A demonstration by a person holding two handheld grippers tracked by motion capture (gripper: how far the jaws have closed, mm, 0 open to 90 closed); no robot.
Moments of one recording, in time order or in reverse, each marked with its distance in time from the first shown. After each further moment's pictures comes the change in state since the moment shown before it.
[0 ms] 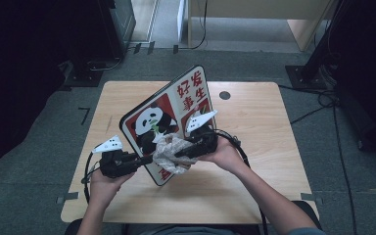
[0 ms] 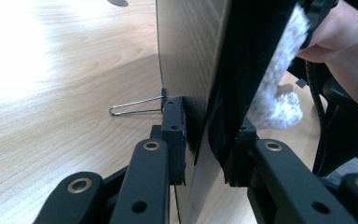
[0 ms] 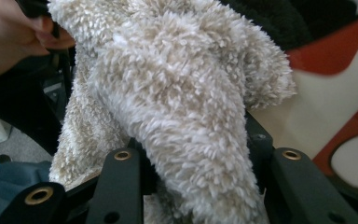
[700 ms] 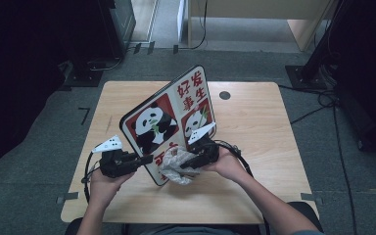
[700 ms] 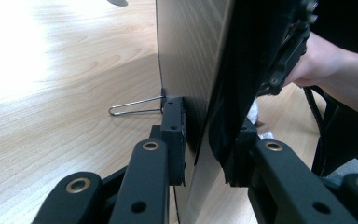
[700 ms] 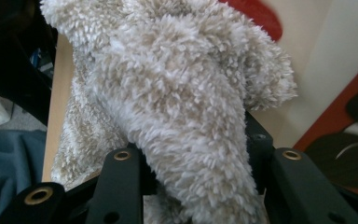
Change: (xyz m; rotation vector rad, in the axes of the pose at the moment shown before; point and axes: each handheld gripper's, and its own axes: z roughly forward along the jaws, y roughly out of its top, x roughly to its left) left arm 0.000 0.001 0.000 0.003 -0.004 -0.004; right arm -0.007 -0.041 0.021 0.112 0.000 0.044
